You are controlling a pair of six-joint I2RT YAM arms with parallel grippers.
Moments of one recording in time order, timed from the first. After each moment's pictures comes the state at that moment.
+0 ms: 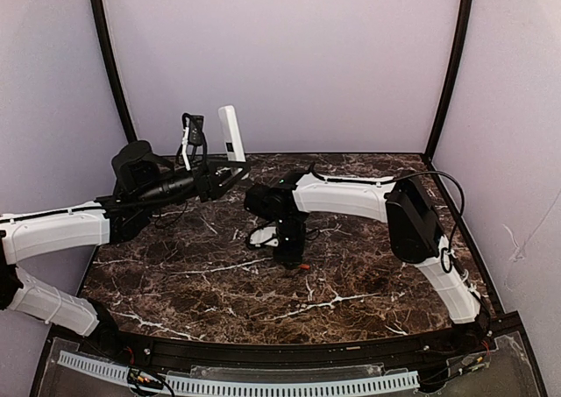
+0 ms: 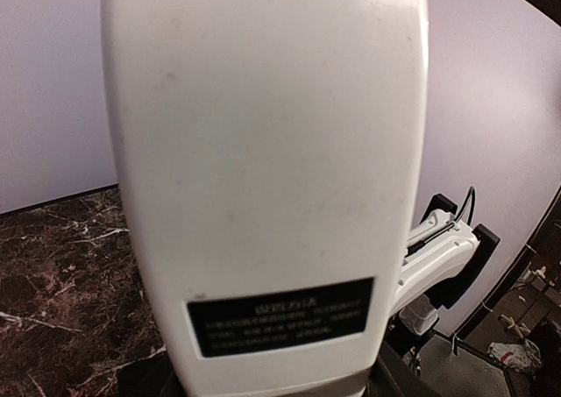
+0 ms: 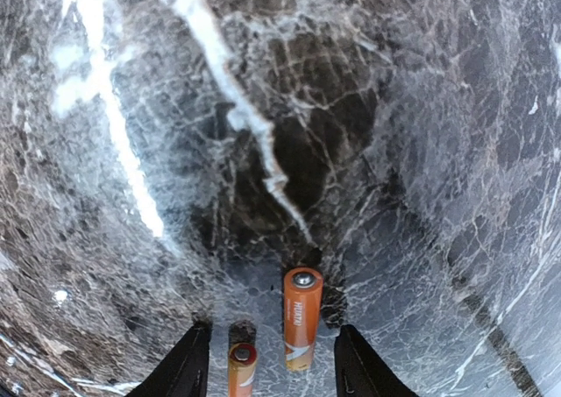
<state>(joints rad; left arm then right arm) -0.67 1.24 0.78 0.52 0.47 -0.48 1.01 2.41 2.09 -1.24 0.07 -0.42</state>
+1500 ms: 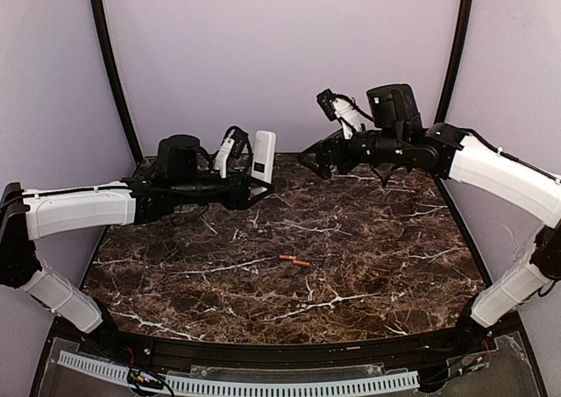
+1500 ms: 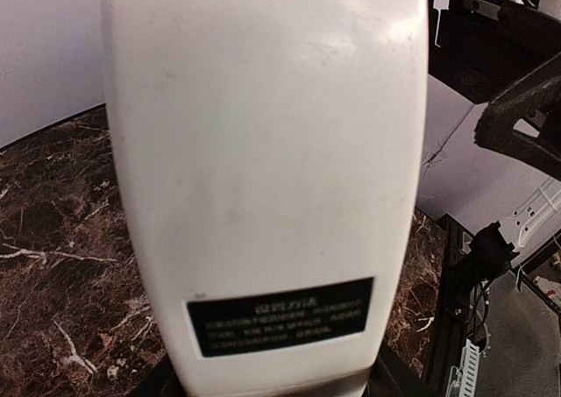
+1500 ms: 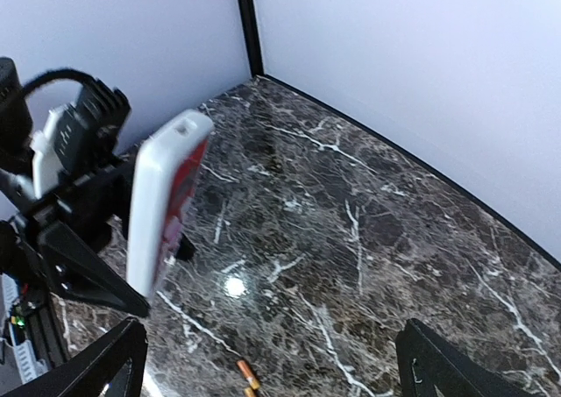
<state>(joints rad) -0.72 1.44 0.99 0.14 0.39 -0.28 0.78 1.46 1.41 -0.39 -0.11 0.03</state>
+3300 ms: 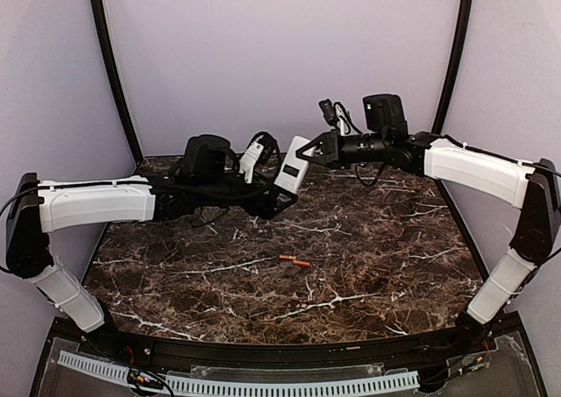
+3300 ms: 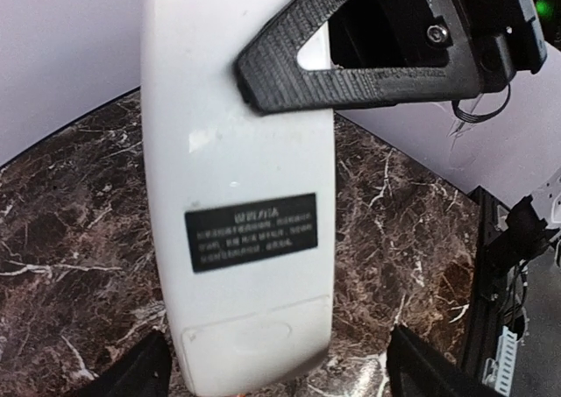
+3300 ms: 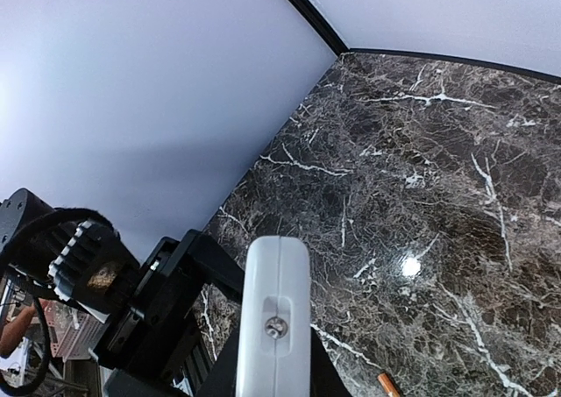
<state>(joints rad) -0.84 1.56 1.14 0.02 0.21 -0.17 0.64 1.63 1.38 -0.12 -0.61 0.54</state>
